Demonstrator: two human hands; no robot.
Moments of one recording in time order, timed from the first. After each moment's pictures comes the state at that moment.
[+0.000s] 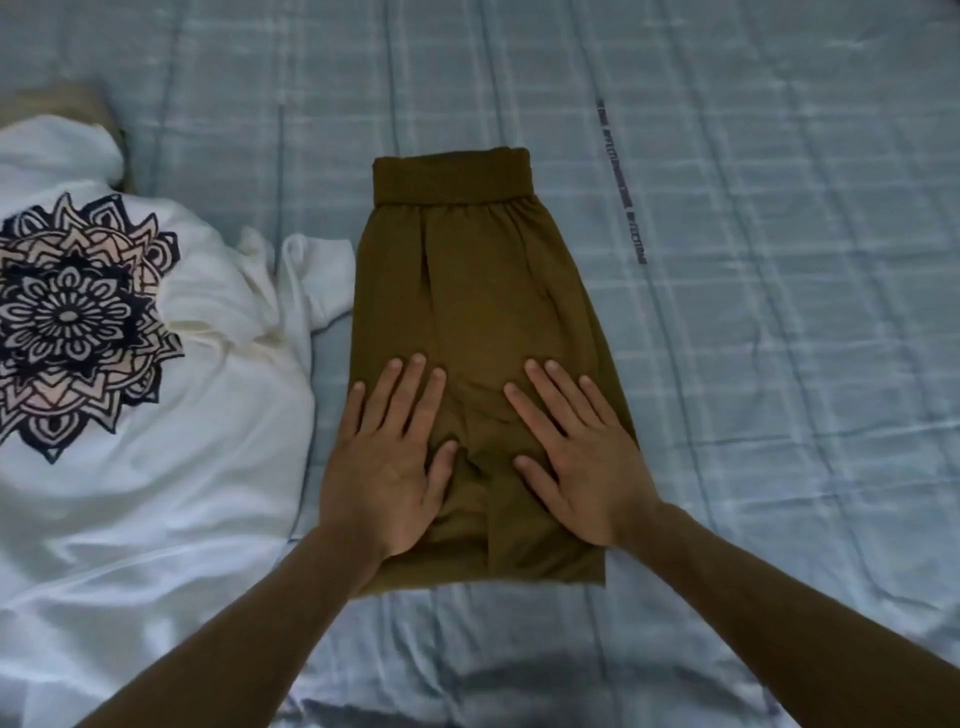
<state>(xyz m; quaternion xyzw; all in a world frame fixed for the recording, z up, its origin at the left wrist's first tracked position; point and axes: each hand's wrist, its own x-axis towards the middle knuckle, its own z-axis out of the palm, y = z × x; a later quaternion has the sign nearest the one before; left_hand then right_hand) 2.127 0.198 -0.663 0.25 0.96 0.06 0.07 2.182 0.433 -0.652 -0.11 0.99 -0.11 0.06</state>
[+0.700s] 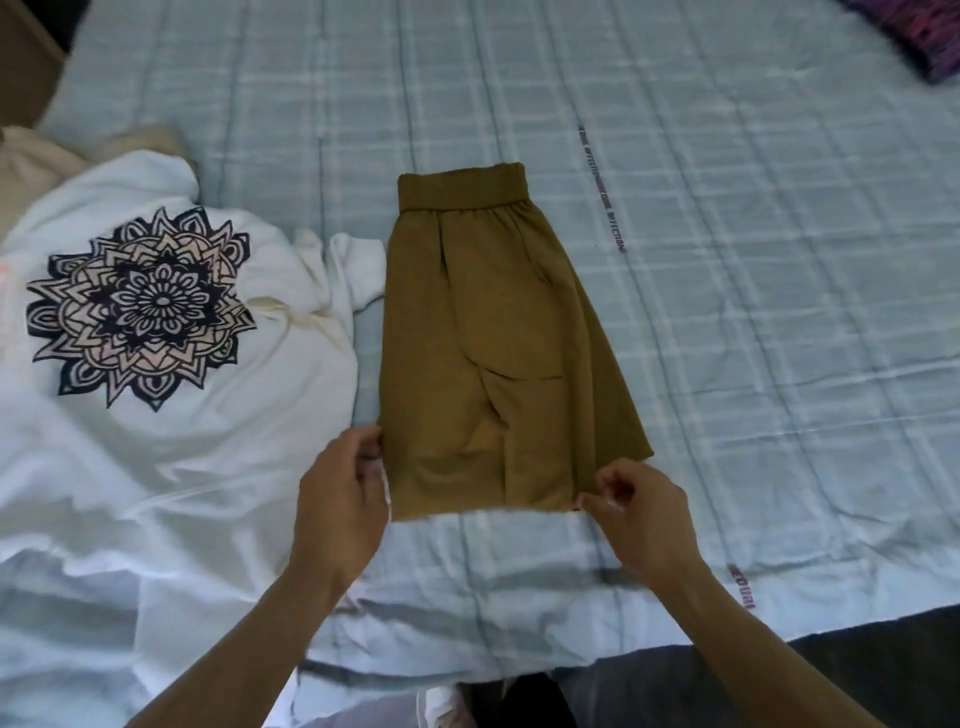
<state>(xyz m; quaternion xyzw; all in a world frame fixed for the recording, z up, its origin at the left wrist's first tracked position) 2.202 0.131 -0.601 0.02 0.92 0.38 0.06 2.292 0.404 -0.604 0.27 0.89 -0.36 0.07</state>
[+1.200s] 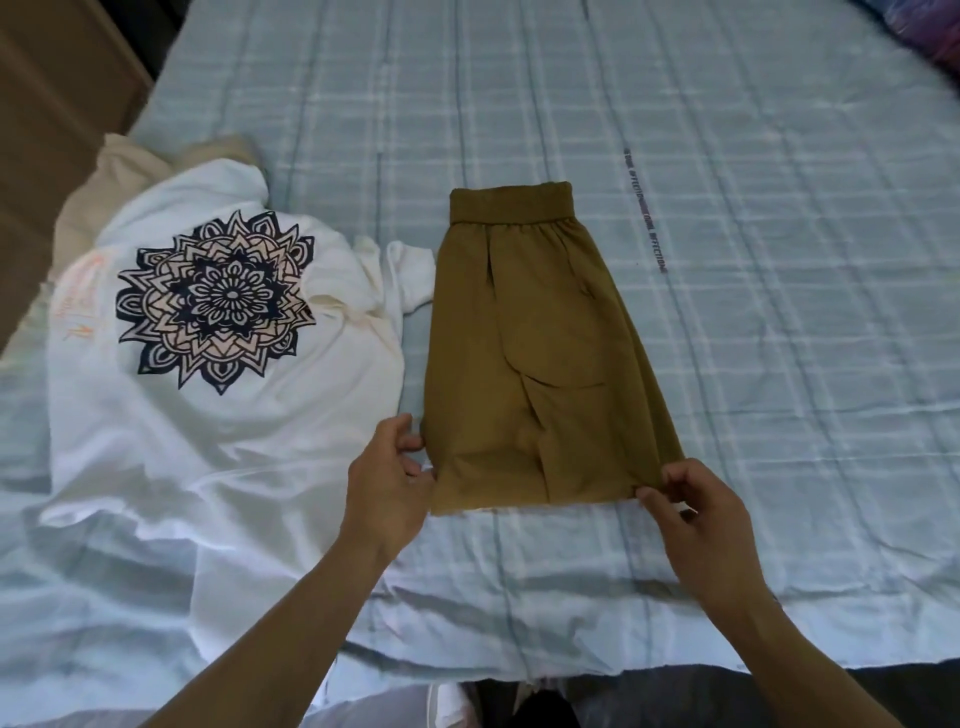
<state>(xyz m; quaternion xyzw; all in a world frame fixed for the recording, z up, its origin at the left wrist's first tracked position) 2.193 0.133 -0.612 -0.11 0.87 0.45 0.15 2.298 0.411 -0.590 0.25 0.86 -0.45 -0.05</state>
